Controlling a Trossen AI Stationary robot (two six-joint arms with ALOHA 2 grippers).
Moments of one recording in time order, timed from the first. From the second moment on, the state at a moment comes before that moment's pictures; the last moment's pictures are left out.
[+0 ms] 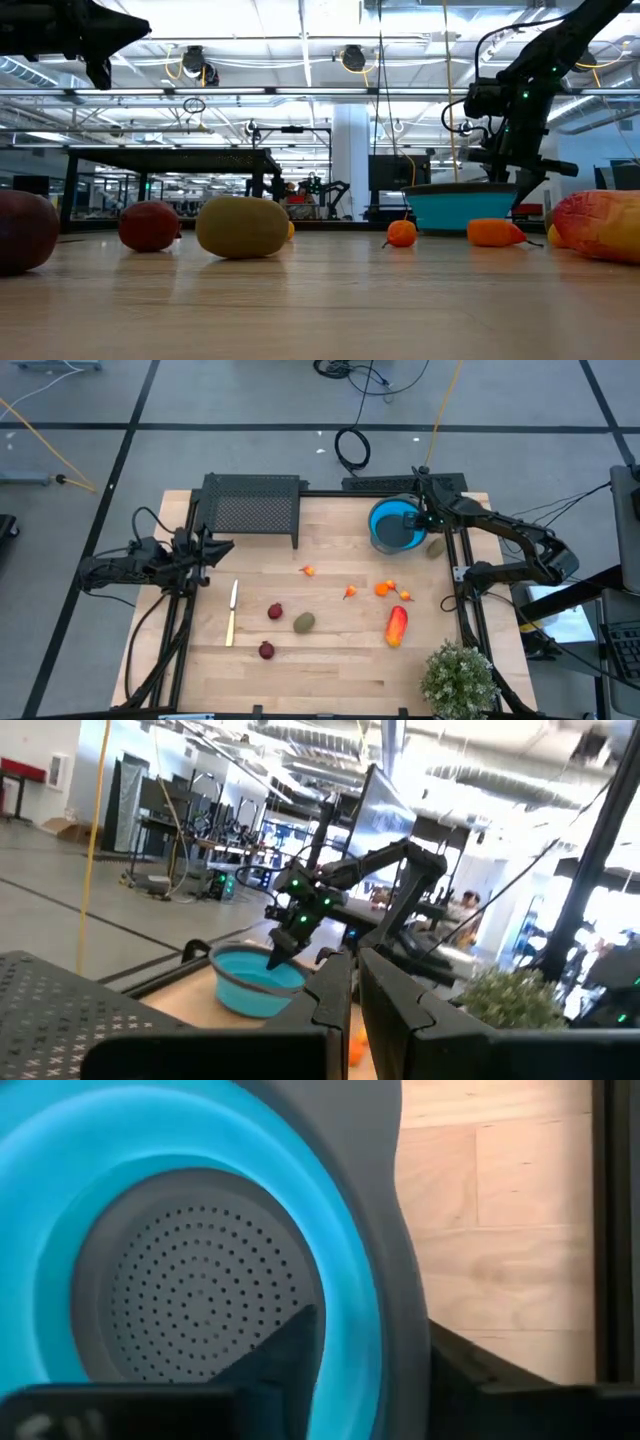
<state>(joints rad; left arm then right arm) -0.02 0.01 0.21 0.04 -0.24 -0.24 -0.94 1.24 0.67 -0.59 0.05 0.69</state>
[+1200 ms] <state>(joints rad) -0.02 0.40 0.24 0.54 -0.36 -0.08 -0.57 0.94 0.75 -0.36 0.31 0.55</state>
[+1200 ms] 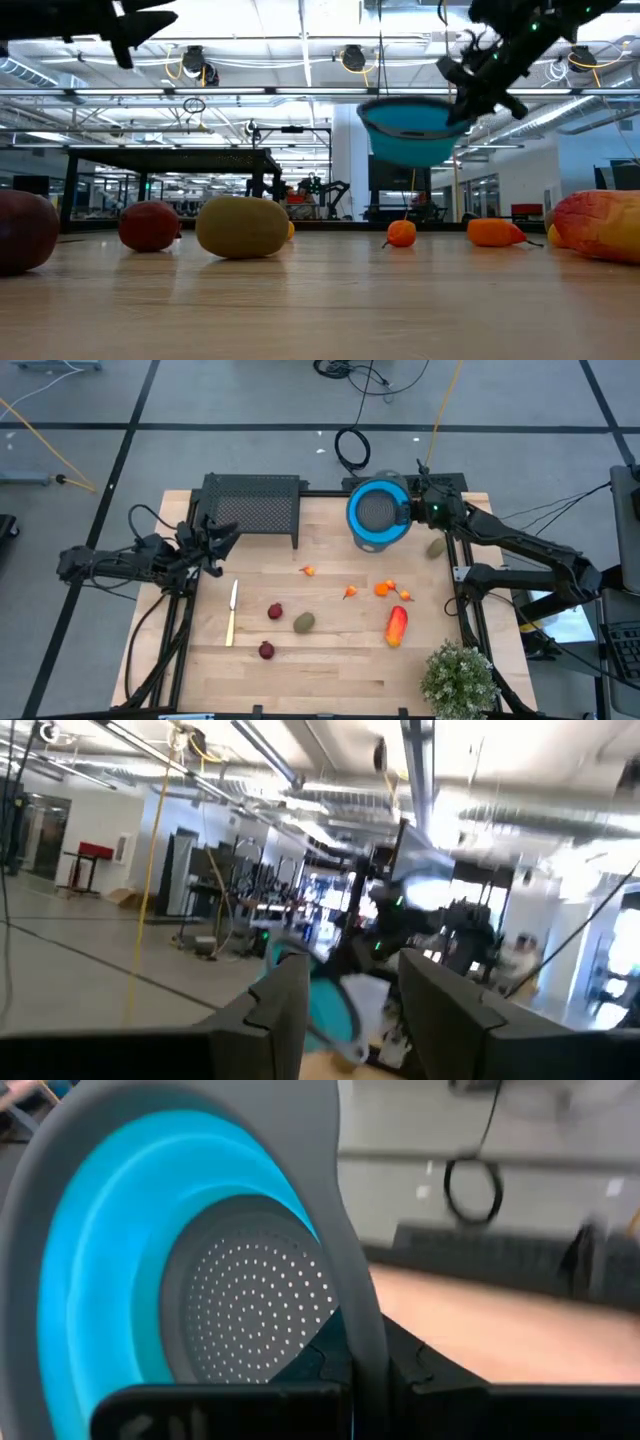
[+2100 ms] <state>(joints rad) -0.01 1.15 0.83 0.45 -0.69 0.28 -0.23 0.99 0.81 0.26 0.69 -0.32</state>
